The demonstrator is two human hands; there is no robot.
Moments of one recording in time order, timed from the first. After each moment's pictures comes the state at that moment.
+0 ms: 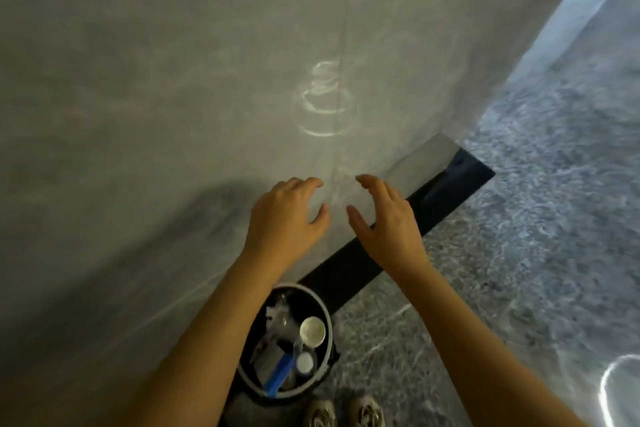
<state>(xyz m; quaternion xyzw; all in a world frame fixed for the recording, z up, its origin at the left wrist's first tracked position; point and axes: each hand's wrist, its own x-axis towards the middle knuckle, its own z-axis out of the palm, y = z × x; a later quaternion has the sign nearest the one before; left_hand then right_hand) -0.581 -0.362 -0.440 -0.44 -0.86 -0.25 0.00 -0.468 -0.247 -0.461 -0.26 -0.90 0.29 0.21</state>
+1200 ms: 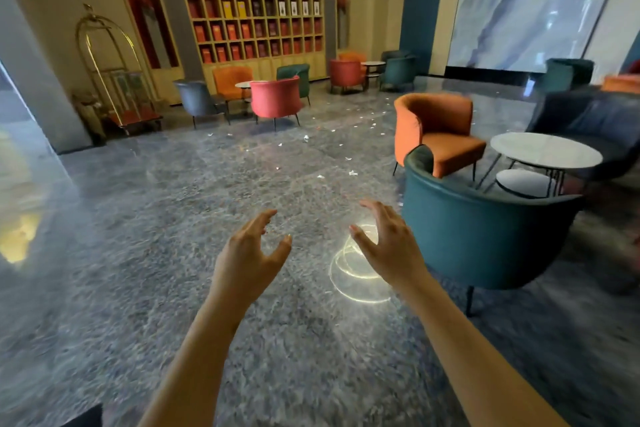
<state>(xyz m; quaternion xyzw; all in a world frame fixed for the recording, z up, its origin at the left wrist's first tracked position) 0.047 -0.001 -0.199 -0.85 -0.34 -0.34 -0.19 0.228 -0.123 -0.209 -0.78 -0.49 -0.06 0.40</state>
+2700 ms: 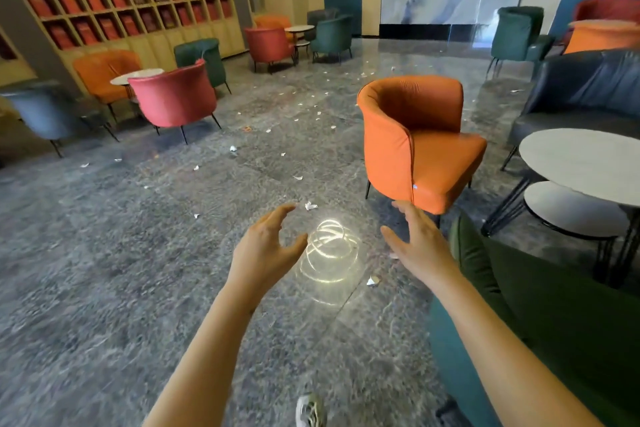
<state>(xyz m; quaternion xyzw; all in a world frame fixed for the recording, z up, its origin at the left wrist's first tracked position) 0.821 0.689 -0.254 -0.92 -0.21 -0.23 -0.24 0.968 0.494 -0.284 -0.86 -0.30 0.00 0.40</state>
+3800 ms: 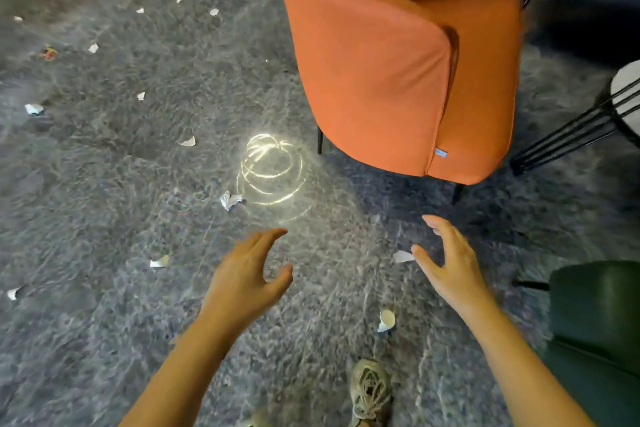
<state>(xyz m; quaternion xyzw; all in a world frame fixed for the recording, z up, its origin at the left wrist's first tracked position) 1.466 1.061 -0.620 -0.96 -0.06 0.06 -0.26 1.534 0.776 -0.675 -0.92 -0.02 0.11 0.38</state>
